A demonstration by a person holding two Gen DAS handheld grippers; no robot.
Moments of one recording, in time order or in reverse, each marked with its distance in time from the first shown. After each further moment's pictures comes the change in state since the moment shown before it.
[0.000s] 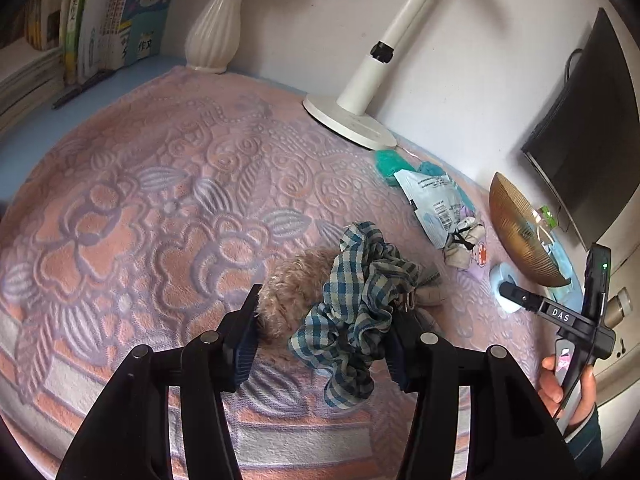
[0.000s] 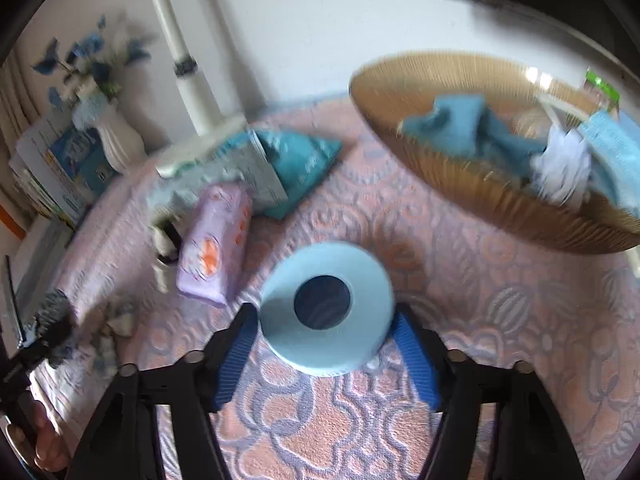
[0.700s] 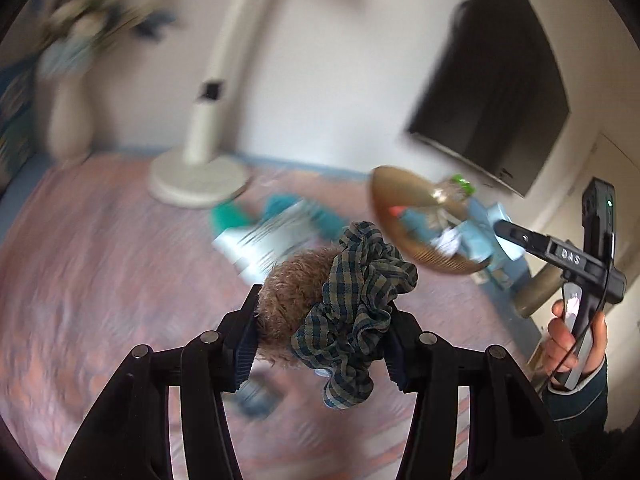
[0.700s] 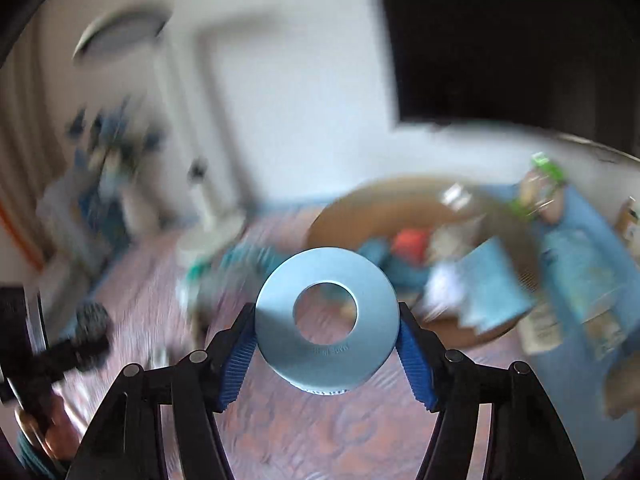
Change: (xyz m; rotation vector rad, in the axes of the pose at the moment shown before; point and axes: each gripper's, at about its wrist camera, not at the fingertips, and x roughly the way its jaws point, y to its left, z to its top) left arm -0.012 -0.125 0.047 0.283 0.001 -0.226; right arm -0.145 -0.054 0.049 0.015 -0.250 -0.024
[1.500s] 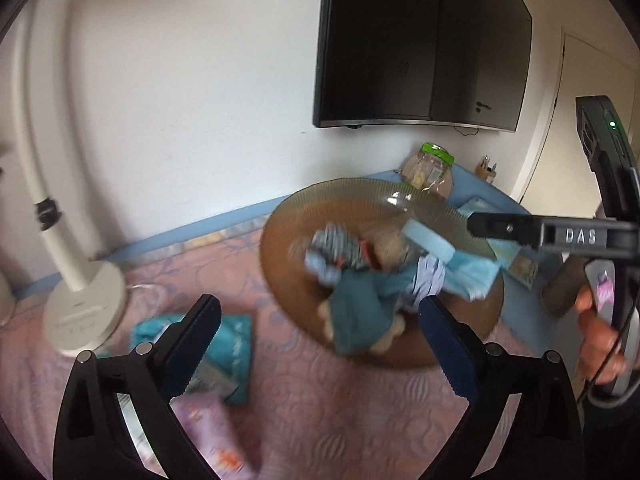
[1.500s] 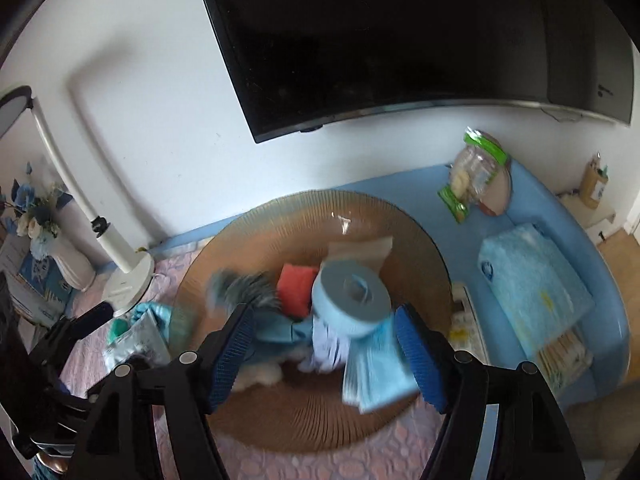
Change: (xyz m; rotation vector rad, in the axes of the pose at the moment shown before) left arm 0.152 -0.153 0.073 0.346 0.052 0.027; right arm 0.045 -0.100 0.059 0.151 0.114 -0.119
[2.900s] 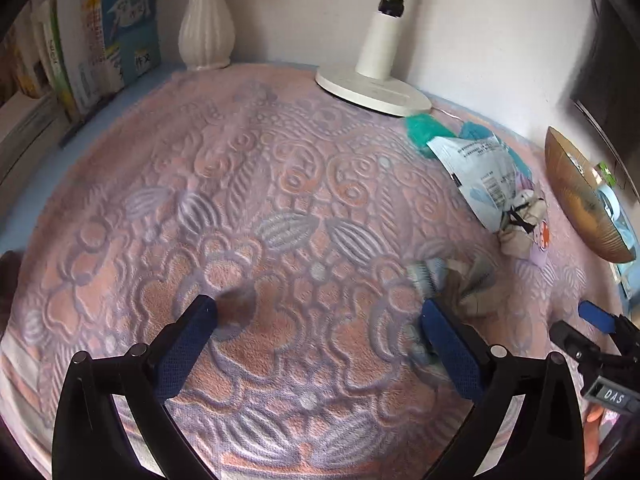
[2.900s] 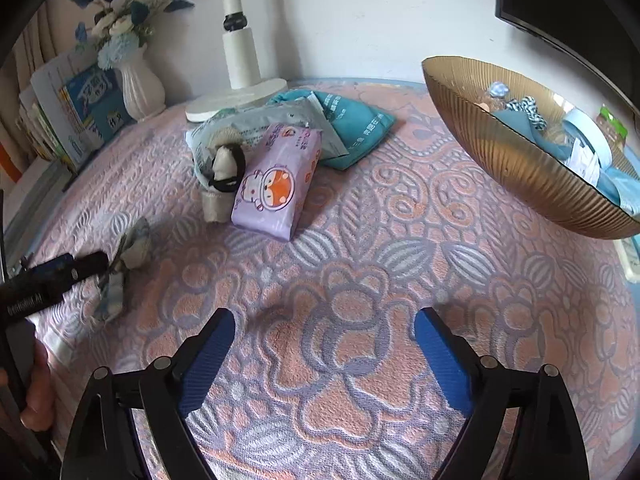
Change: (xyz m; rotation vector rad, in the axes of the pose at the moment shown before) left arm -0.104 0.184 -0.212 -0.530 0.177 0.410; right arm 0.063 0.187 -0.192 -0.335 0.164 0.056
